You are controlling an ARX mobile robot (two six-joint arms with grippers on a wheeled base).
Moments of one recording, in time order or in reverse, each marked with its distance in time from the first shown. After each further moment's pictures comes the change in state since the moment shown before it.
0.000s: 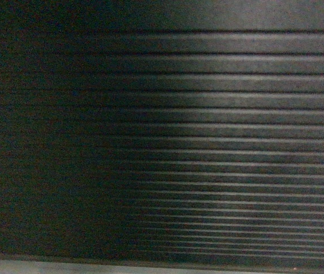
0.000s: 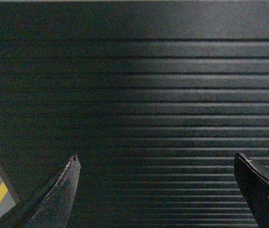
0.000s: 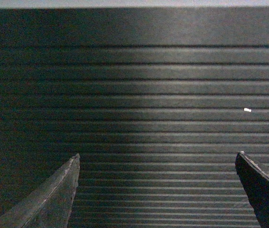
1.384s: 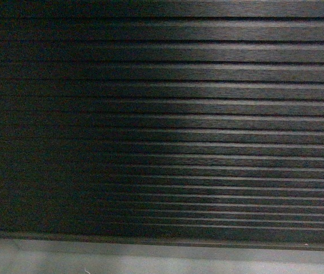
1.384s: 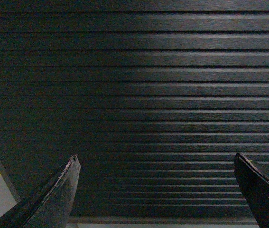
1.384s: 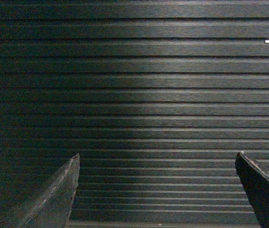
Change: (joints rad) left arm 0.000 0.000 0.000 -0.002 0.000 0.000; right arm 0.000 0.000 0.000 -0.001 0.000 0.000
